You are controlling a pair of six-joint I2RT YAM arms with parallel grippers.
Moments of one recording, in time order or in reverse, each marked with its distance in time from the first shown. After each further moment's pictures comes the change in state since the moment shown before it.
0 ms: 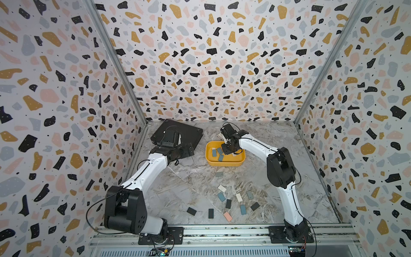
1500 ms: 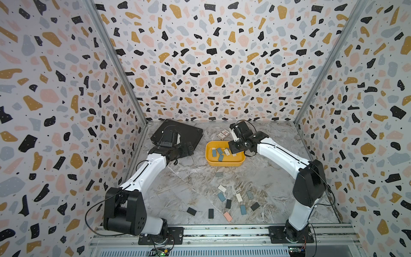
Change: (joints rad) left arm 0.016 -0.028 -0.001 0.012 0.033 -0.002; right arm 0.031 -0.489 -0.369 0.087 -0.018 0.026
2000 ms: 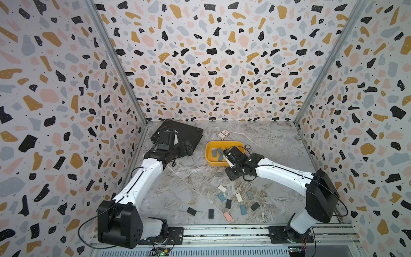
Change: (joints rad) left arm 0.000 -0.109 -0.032 -0.001 -0.001 -0.010; right arm 0.217 -0.136 -0.337 0.013 0.024 0.065
